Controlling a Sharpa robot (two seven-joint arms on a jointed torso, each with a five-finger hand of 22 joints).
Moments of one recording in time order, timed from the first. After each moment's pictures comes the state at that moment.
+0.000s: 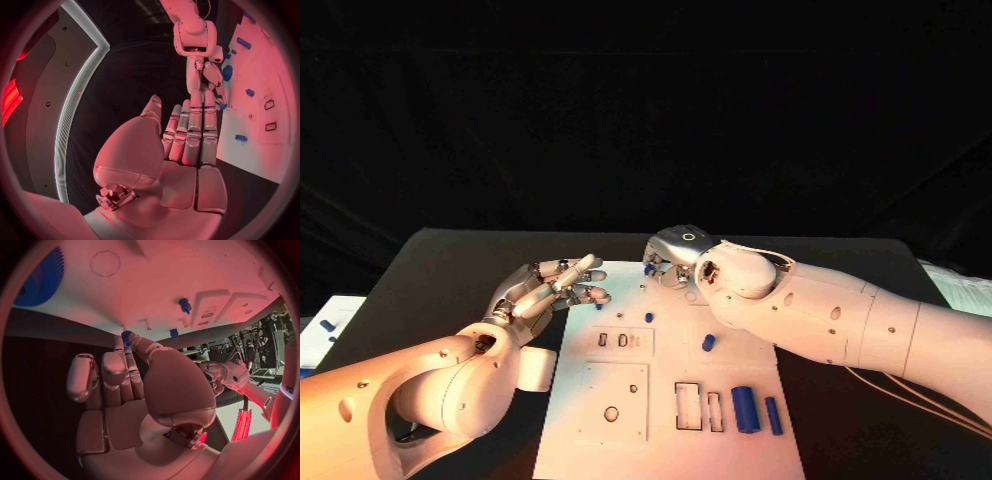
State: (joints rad) left arm 1.13 -0.96 -0.01 1.81 0.04 -0.42 0.47; left_hand 1.38 0.06 -0.09 0.13 0.12 0.96 0.21 0.13 0.07 1.09 0.14 0.12 0.08 1.20 0.09 0.25 0.28 0.17 0.98 0.20 0.43 0.20; right arm 1.23 -0.52 0.01 1.24 -1.83 -0.30 -0.17; right_hand 1.30 -0.06 0.49 -0.02 0.08 1.12 0.12 0.06 0.09 1.24 0.06 0.06 0.06 1.47 -0.01 1.12 0.86 0.09 1.30 0.09 1.38 1.16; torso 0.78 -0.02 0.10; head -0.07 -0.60
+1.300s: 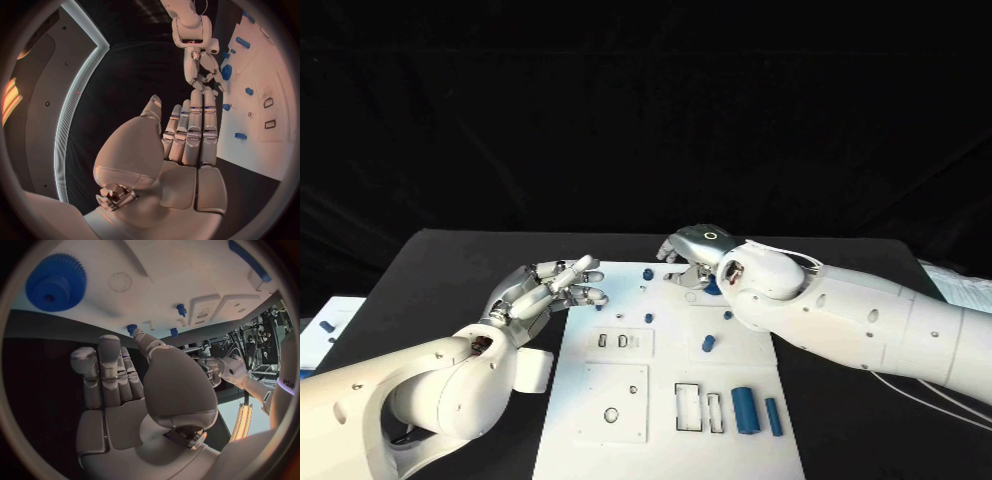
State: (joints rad) left arm 1.13 -0.98 -0.01 1.82 0.04 -0.42 0.47; left_hand 1.38 0.06 -0.09 0.13 0.12 0.96 0.21 0.13 0.07 1.09 0.14 0.12 0.08 1.20 0.09 0.25 0.28 0.17 0.98 0.20 0.43 0.20; right arm 1.23 -0.64 0.02 1.35 -1.79 -0.32 -0.17; right_hand 1.33 -0.12 0.34 0.06 0.09 0.97 0.16 0.06 0.07 1.08 0.10 0.09 0.07 1.44 0.02 0.94 0.61 0.12 1.16 0.12 1.25 0.93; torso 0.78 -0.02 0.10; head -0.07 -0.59
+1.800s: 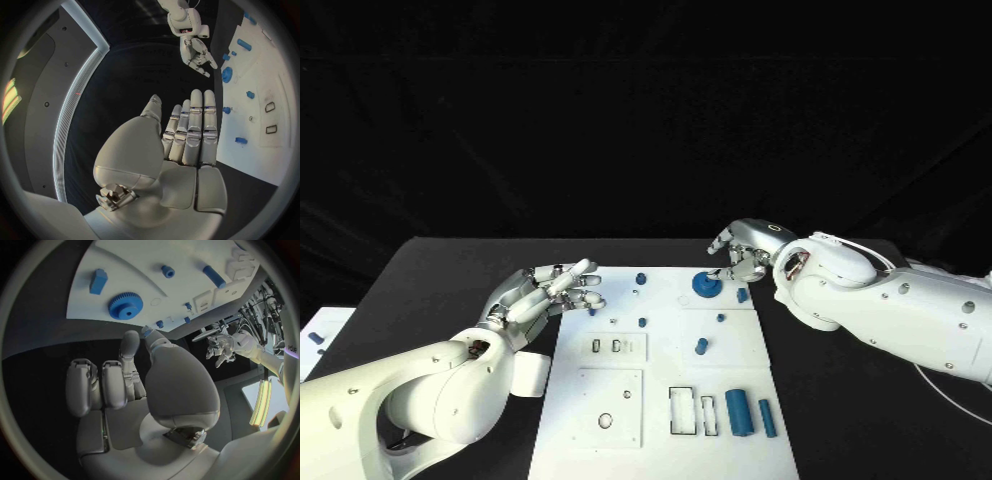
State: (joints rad) left arm 1.13 -0.98 -0.01 1.82 0.05 -0.42 0.47; left_hand 1.38 0.06 -0.09 0.13 0.12 0.96 0.21 0.13 0.07 1.09 0.14 0.12 0.08 1.20 0.09 0.24 0.28 0.17 0.98 0.20 0.43 0.20; right arm 1.25 -0.86 0.05 1.46 -1.54 -0.28 -0.25; right_hand 1.32 -0.16 0.13 0.18 0.24 0.95 0.13 0.07 0.07 1.43 0.04 0.92 0.89 1.47 -0.03 1.40 1.24 0.07 1.40 0.08 1.46 1.30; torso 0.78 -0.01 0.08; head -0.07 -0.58
